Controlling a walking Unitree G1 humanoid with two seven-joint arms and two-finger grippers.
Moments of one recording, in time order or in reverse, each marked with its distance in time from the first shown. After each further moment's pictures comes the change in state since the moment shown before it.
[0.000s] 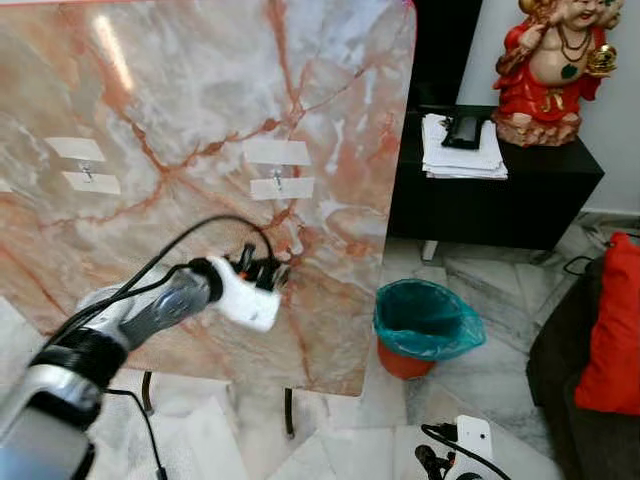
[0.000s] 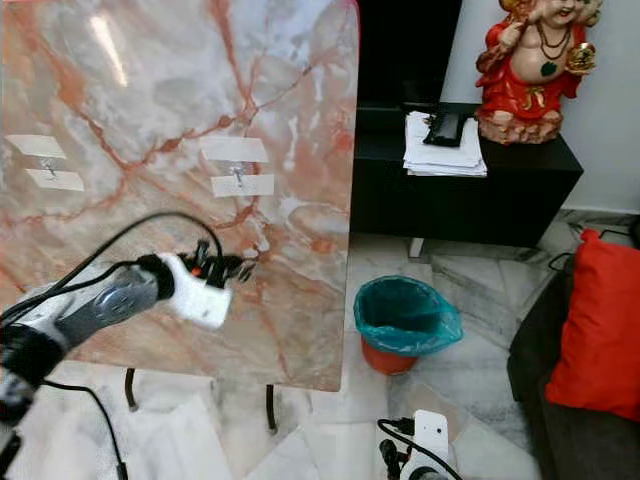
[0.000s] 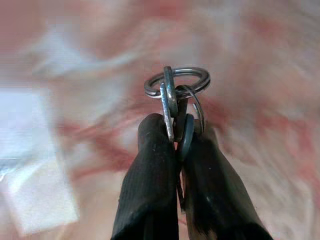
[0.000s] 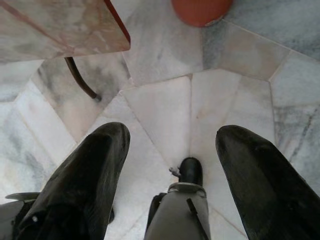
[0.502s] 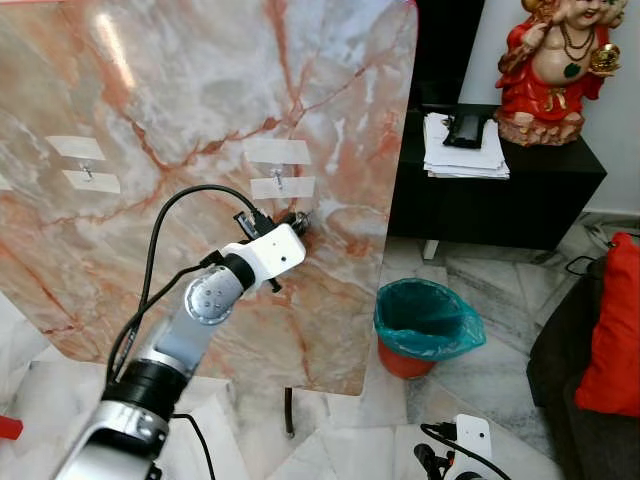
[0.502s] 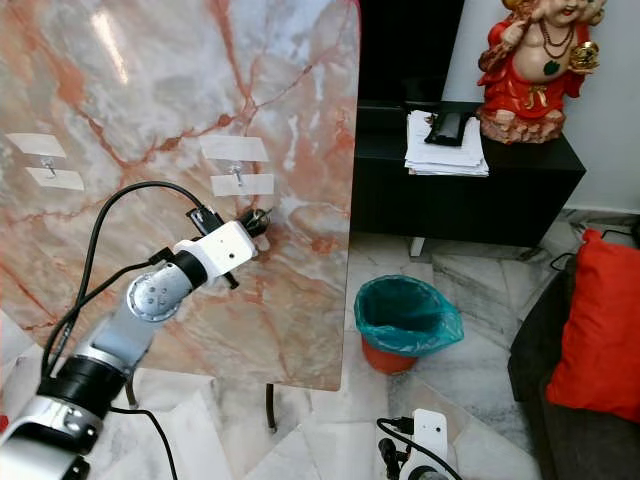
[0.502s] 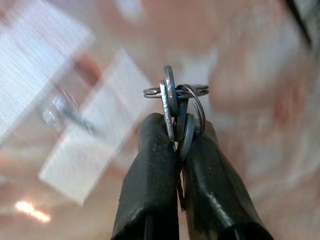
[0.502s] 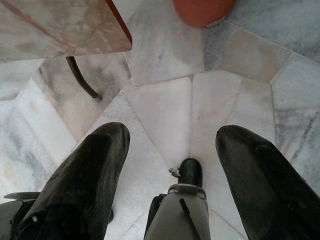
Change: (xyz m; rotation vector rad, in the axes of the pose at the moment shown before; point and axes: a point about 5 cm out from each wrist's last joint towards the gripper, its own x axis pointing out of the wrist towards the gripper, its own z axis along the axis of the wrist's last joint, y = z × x) left arm 0.014 0.011 0.031 -0.678 -0.040 0.426; right arm 0.000 -0.001 0.001 -0.005 -0.004 0.007
